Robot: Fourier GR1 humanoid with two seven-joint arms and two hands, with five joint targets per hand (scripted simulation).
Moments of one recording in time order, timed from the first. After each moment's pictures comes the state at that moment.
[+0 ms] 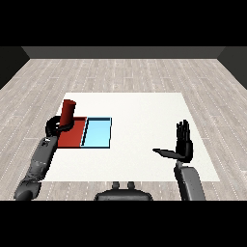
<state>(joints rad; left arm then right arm) -0.53 0.54 -0.01 -0.72 0.10 0.36 -0.12 0.05 -0.20 0.05 -1.85 -0.17 -0.23 -0.26</state>
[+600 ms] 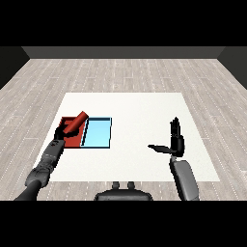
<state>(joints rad) -0.70 0.45 0.01 -0.22 0.00 0.38 -0.19 -0.05 -0.18 0.07 -1.66 -0.07 -0.25 -0.32</state>
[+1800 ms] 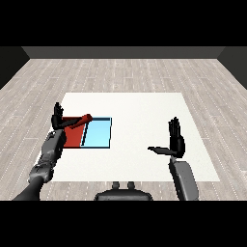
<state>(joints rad) -0.77 0.43 0.23 -0.38 0.22 0.19 -0.59 -0.04 -0.16 0.06 -1.70 -0.15 -0.16 -0.35</state>
